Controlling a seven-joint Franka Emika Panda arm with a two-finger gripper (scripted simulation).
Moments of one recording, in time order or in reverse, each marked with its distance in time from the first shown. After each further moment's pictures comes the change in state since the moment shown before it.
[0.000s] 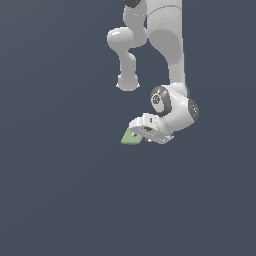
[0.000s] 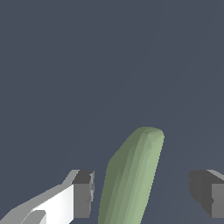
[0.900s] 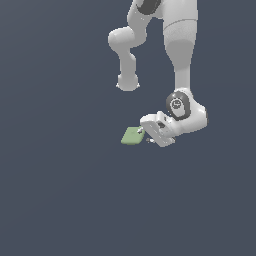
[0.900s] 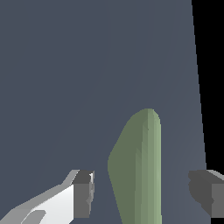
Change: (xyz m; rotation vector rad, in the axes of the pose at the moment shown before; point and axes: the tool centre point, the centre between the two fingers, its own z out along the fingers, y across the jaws) arm -0.016 -0.019 0.001 -0.308 0.109 0.174
